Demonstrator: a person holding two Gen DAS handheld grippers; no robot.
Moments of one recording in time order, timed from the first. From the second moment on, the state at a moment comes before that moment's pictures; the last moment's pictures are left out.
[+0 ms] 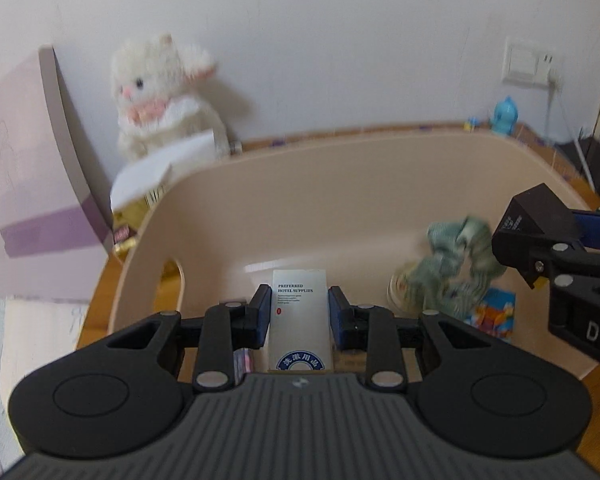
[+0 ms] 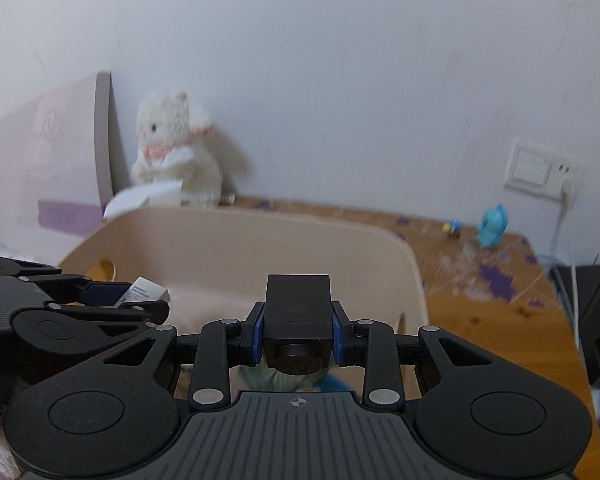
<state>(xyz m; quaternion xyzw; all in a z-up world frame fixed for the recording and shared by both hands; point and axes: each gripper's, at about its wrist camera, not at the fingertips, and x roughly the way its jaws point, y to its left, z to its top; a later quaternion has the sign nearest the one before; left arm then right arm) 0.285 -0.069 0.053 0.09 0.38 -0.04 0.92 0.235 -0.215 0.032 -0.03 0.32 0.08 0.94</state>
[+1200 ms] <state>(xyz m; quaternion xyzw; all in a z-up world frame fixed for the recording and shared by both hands) 0.153 -0.031 0.112 0.06 0.31 -0.01 0.95 0.118 -0.231 0.074 -0.04 0.28 0.08 0.96</state>
